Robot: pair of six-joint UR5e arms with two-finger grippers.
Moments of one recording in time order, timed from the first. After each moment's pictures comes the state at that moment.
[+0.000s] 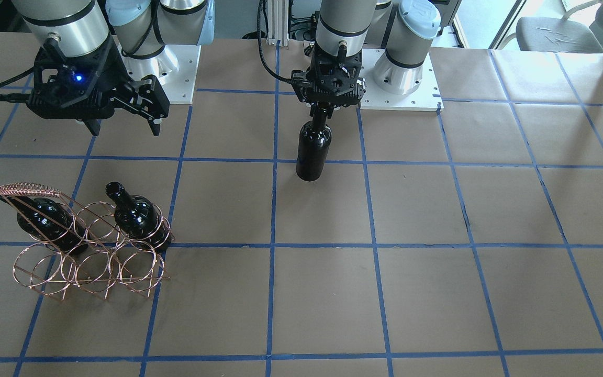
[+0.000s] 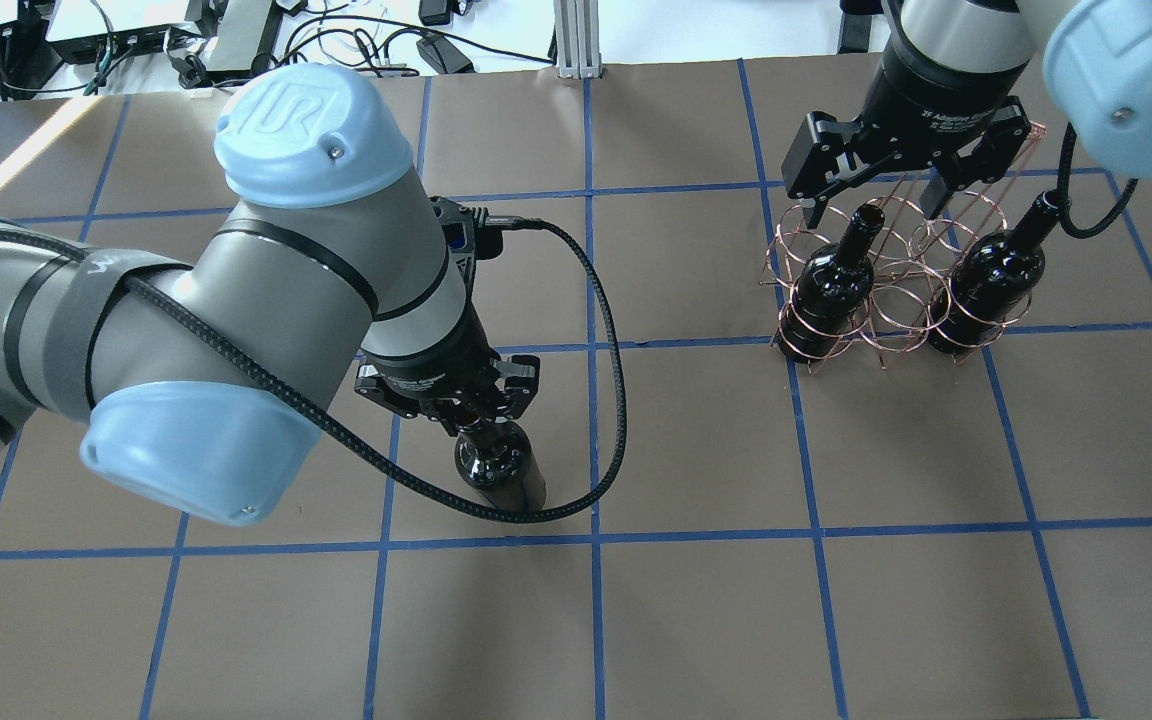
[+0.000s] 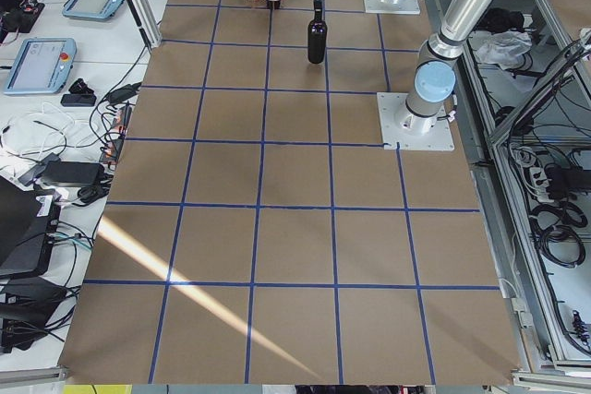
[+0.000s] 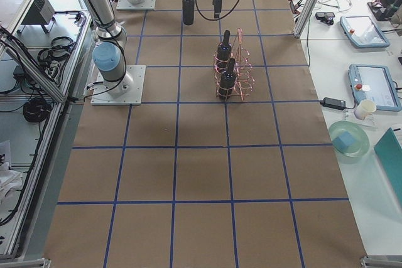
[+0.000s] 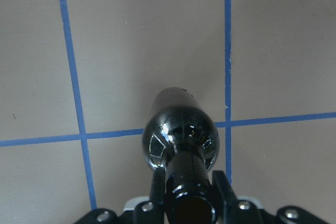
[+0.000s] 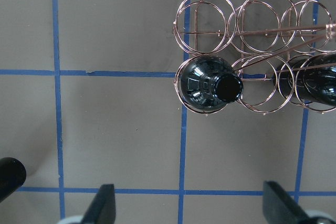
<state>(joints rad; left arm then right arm) -1.90 -1.49 -1.83 -1.44 1.50 -0.25 1.60 -1.57 1.54 -1.56 -1.57 0.00</state>
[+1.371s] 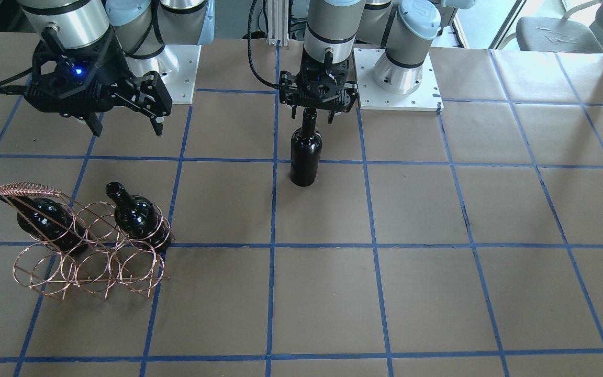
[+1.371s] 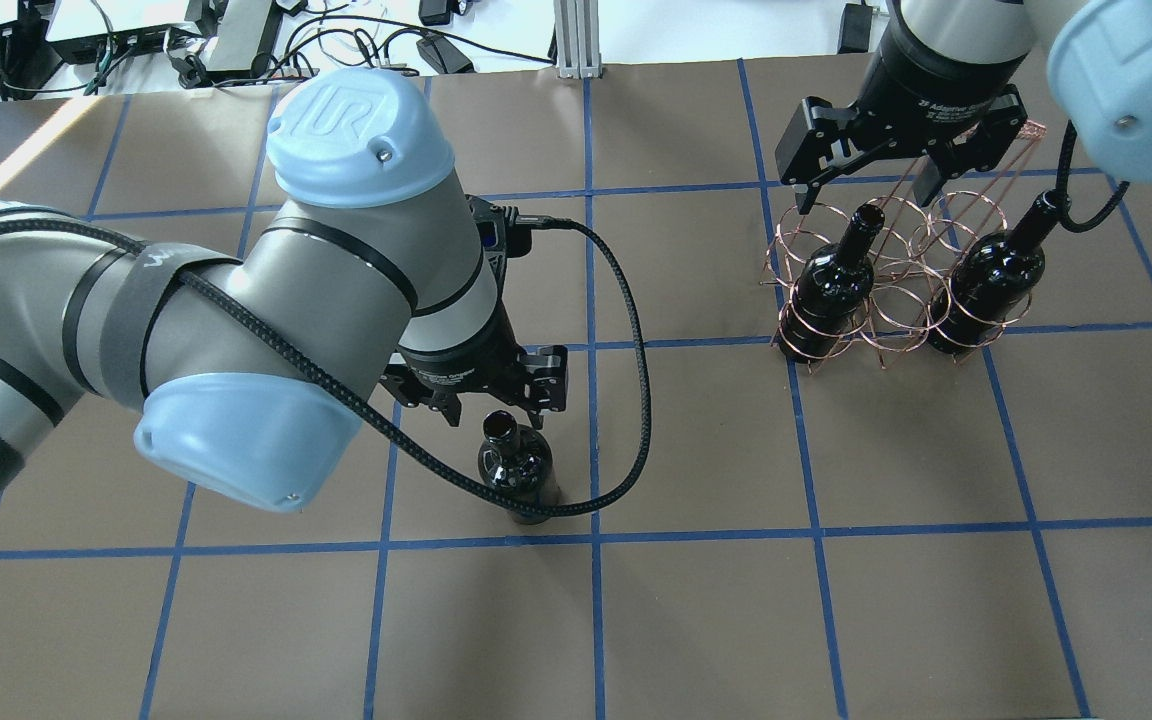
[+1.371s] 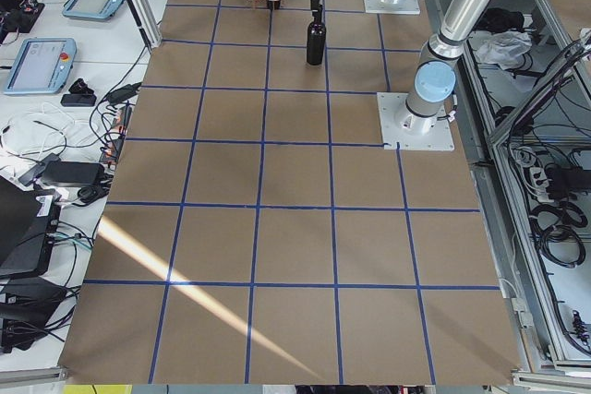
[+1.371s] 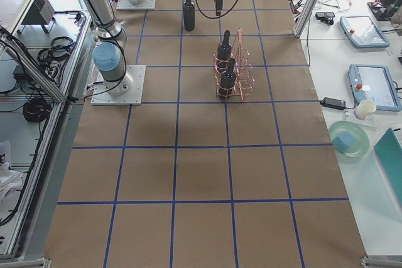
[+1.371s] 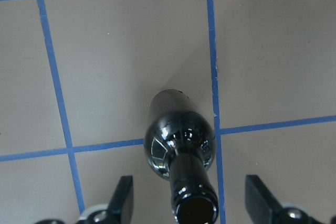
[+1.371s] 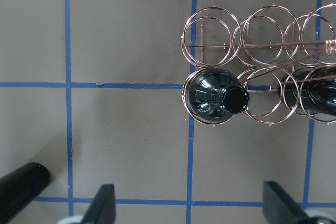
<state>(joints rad) -1.91 -1.53 -1.80 -1.42 1.50 -0.26 1.61 -1.57 1.54 -1.60 -1.55 0.02</state>
